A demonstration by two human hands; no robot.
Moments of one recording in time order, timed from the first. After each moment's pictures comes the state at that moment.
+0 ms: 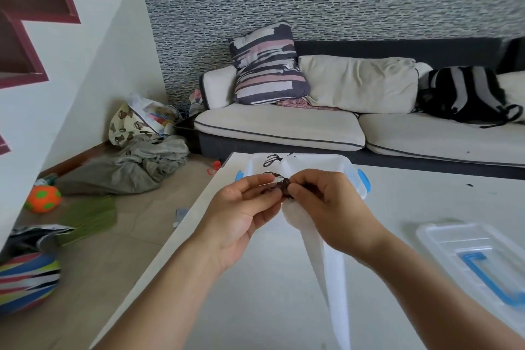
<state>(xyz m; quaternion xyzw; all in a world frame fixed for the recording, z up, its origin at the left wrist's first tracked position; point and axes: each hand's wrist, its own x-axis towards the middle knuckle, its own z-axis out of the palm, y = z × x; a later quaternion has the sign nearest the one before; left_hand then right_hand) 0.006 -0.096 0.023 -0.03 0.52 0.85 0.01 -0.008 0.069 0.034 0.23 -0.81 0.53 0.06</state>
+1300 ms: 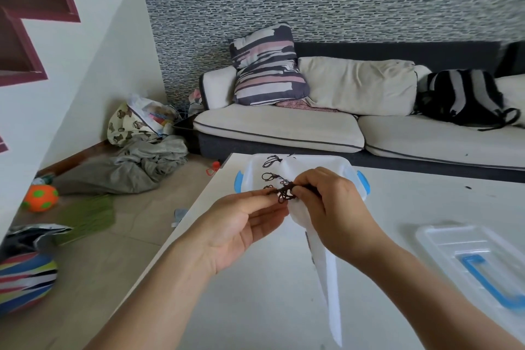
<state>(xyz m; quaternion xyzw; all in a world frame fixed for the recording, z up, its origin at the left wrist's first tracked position) 0.009 -0.101 0.030 -0.08 0.52 0.84 0.12 -0.014 0.070 0.029 0.25 -0.87 0.38 0.20</state>
